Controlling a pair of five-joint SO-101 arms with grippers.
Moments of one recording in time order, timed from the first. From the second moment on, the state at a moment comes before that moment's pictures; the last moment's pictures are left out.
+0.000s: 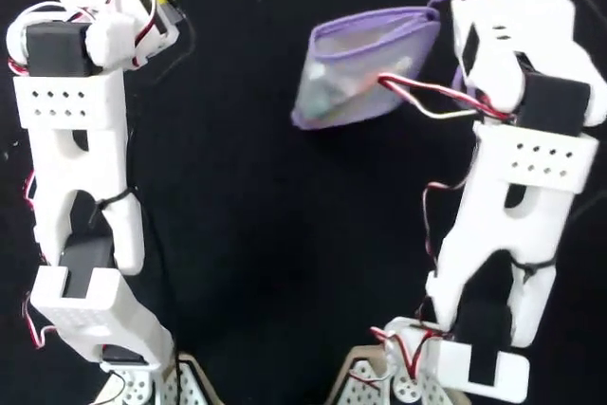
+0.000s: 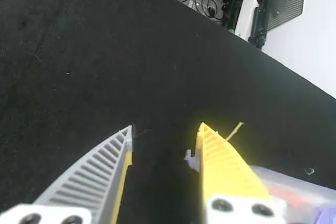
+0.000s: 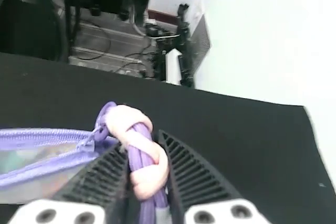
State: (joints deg) left arm -3.9 7.7 -51.8 94.6 28.7; right arm 12.1 -10.8 -24.1 67.7 19.3
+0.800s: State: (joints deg) left arm -3.9 7.7 -51.8 94.6 28.7; right arm 18.0 0.8 -35.9 62.2 22.1
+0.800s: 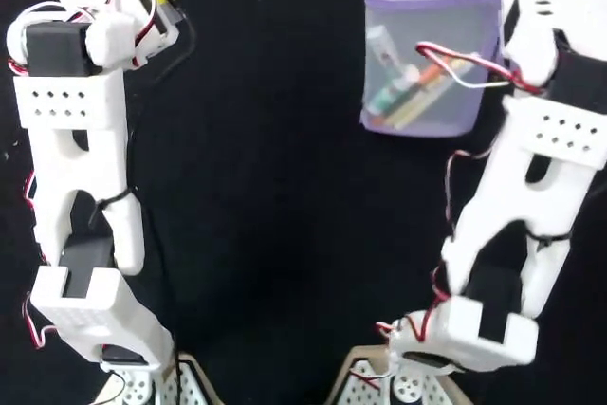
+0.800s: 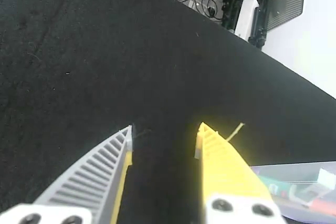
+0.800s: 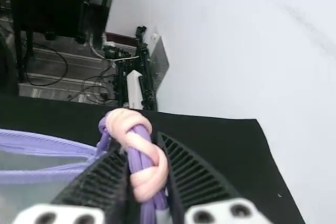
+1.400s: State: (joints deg) left arm -7.2 7.7 -51.8 94.6 28.6; right arm -3.1 20.4 -58.5 66.3 7.3
